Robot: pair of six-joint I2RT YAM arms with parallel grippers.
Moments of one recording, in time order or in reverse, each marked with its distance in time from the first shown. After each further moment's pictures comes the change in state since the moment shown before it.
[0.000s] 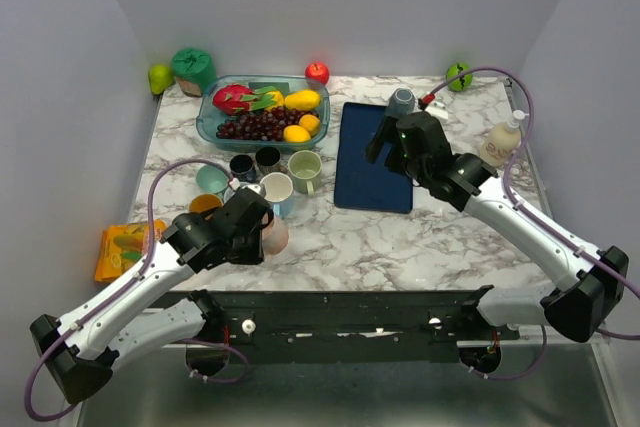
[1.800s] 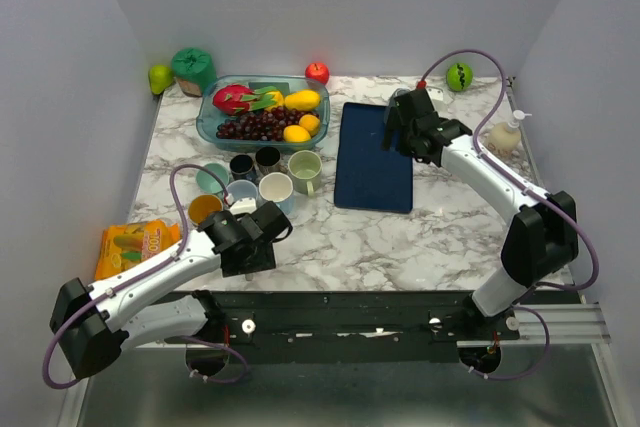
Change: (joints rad) left arm -0.086 0.171 -0.152 -0.042 -0.177 -0.371; right arm -0.235 0.340 0.124 -0.066 -0.022 -0.200
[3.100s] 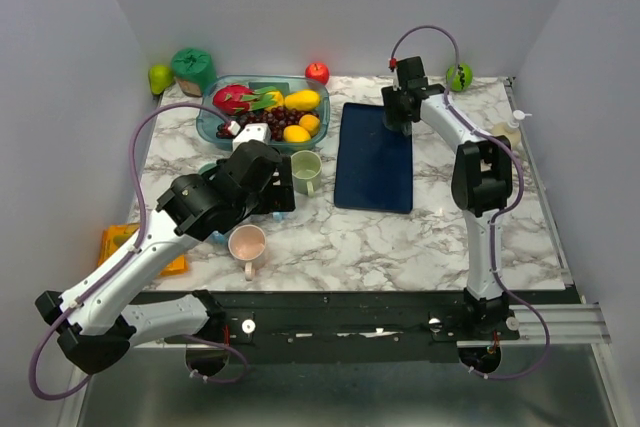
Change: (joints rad) left arm 0.047 0.042 0.573 0.047 -0.082 0.358; right arm -0.183 0.664 0.630 0.056 -0.225 -0.568
